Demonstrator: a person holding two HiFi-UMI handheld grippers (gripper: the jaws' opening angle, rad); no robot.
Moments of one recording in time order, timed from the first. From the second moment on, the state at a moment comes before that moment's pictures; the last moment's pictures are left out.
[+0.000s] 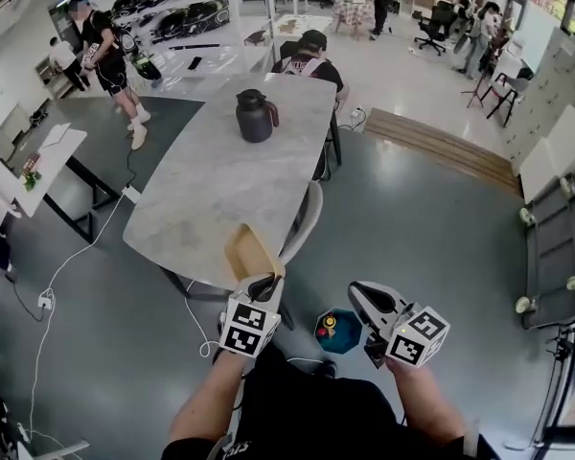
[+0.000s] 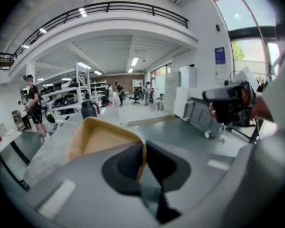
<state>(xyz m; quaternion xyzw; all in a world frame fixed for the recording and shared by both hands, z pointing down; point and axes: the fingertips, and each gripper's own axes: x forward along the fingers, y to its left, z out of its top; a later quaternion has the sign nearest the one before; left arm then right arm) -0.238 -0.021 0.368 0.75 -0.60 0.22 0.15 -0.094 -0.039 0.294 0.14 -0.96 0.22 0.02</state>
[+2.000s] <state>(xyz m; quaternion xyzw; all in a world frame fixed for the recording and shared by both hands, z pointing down) 0.045 -0.016 0.747 0.85 -0.21 0.40 0.27 0.086 -0.057 0.583 0.33 -0.85 0.40 0.09</state>
